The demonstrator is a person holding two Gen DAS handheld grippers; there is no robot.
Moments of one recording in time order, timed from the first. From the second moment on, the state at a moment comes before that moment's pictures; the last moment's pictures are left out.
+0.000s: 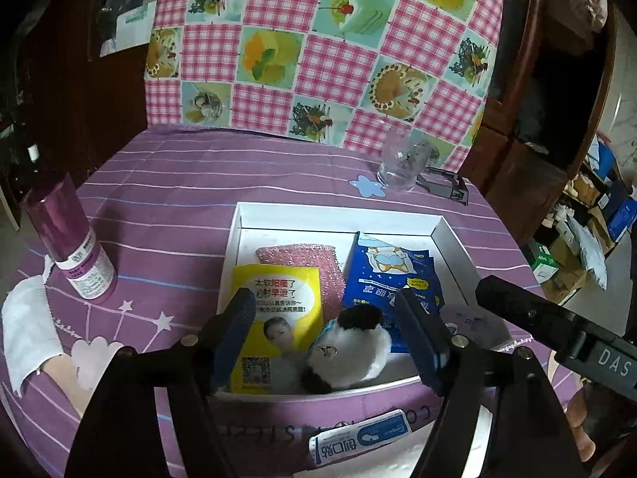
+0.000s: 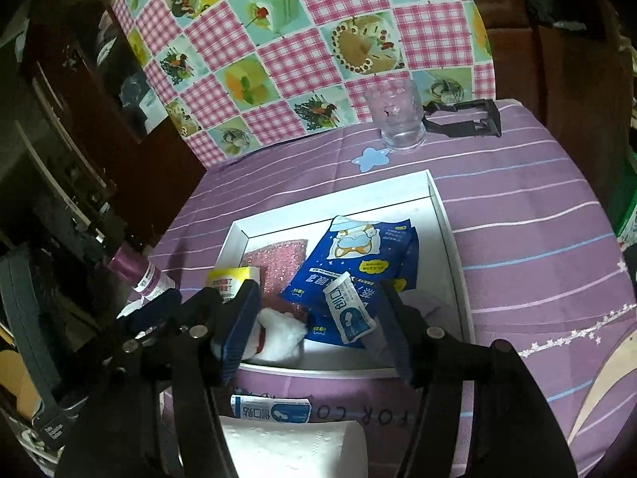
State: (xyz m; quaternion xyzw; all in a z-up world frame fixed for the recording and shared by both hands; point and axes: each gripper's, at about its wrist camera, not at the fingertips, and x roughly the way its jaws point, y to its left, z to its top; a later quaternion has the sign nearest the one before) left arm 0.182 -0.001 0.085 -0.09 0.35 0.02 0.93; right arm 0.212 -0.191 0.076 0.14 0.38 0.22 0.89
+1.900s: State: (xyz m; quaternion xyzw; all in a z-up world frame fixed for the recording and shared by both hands) left arm 0.054 0.009 0.047 -0.11 0.42 -0.04 0.90; right arm 0.062 -0.203 0.013 -0.01 0.44 0.23 0.87
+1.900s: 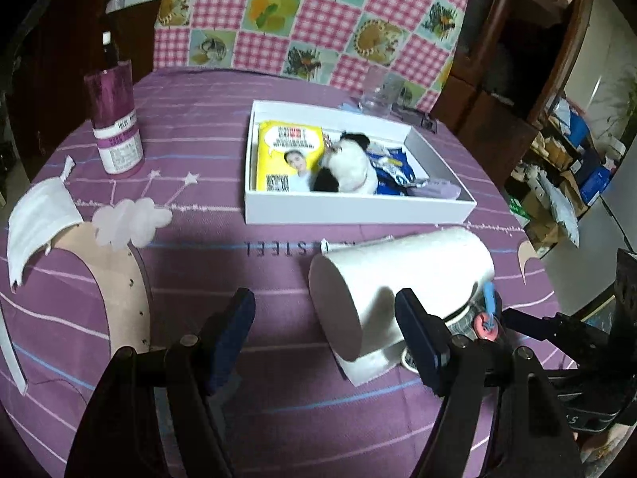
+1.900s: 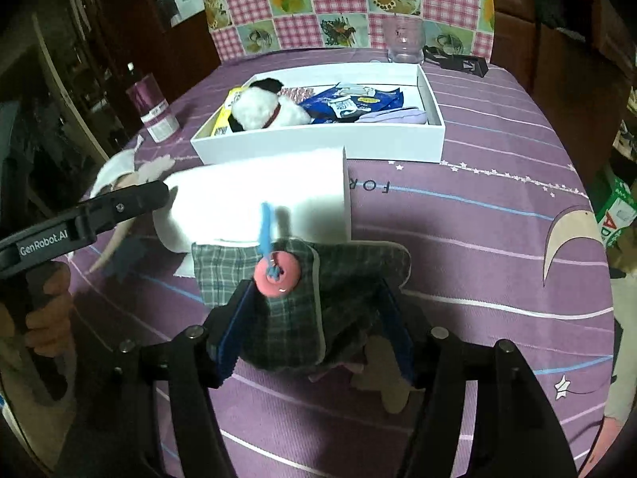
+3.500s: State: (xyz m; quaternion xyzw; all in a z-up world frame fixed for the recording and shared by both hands) left arm 0.055 -0.019 0.026 -0.04 0.46 -0.06 0.89; right arm 0.102 -0.243 0.024 0.09 0.43 0.11 0.89
